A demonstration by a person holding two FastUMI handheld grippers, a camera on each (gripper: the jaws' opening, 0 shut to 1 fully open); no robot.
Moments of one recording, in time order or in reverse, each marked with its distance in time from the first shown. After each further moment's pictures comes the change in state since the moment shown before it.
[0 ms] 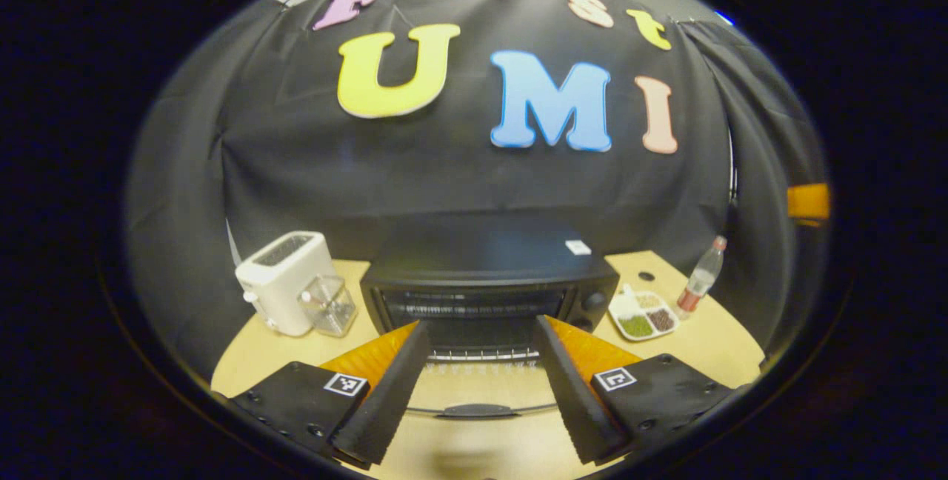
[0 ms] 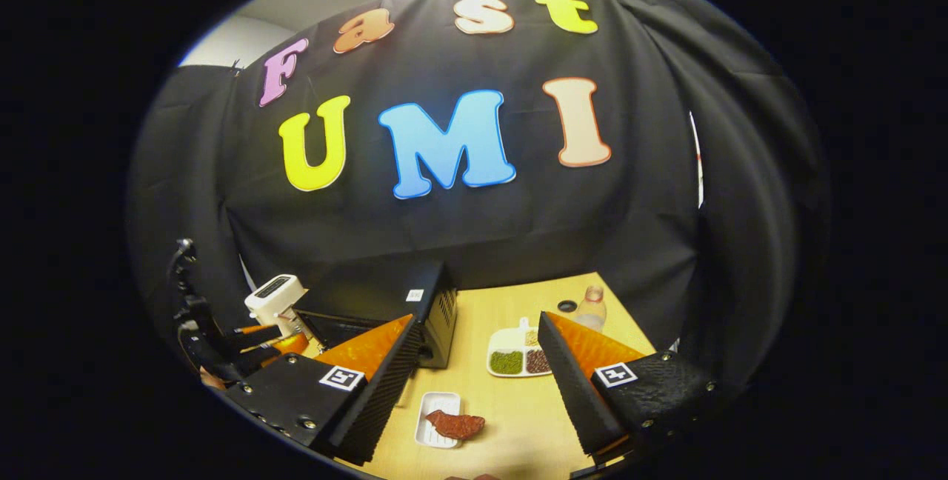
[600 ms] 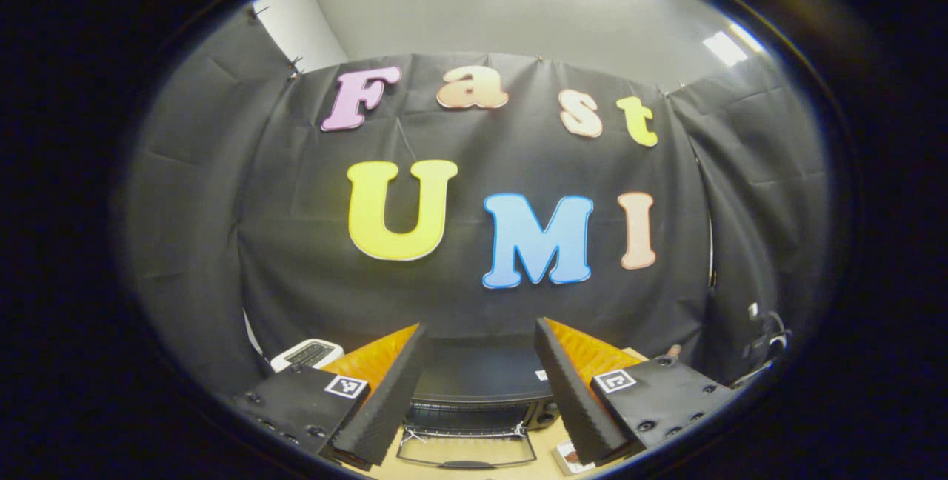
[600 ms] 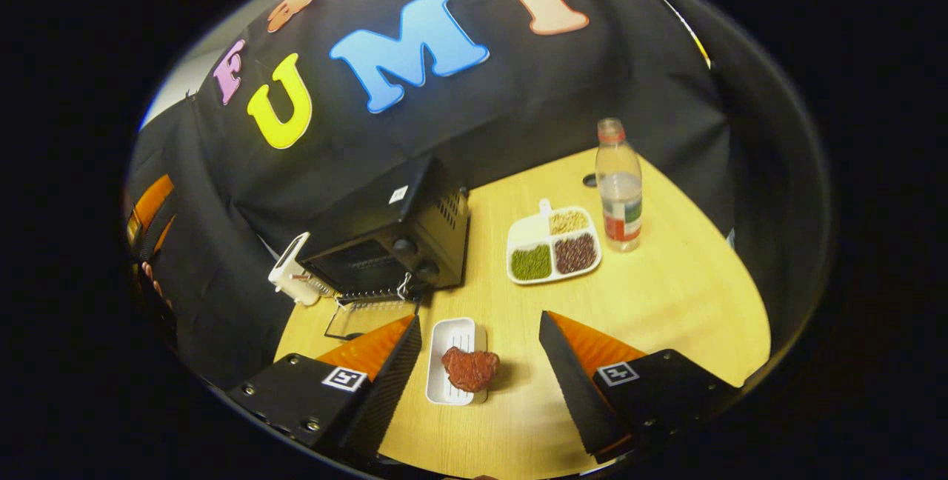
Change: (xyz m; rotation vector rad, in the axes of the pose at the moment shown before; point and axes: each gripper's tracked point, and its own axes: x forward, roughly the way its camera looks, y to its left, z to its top) left arm -0.107 -0.012 0.188 -0.016 -0.361 -0.005; right arm 0.041 -0.023 -0.155 0.261 0.374 0.139
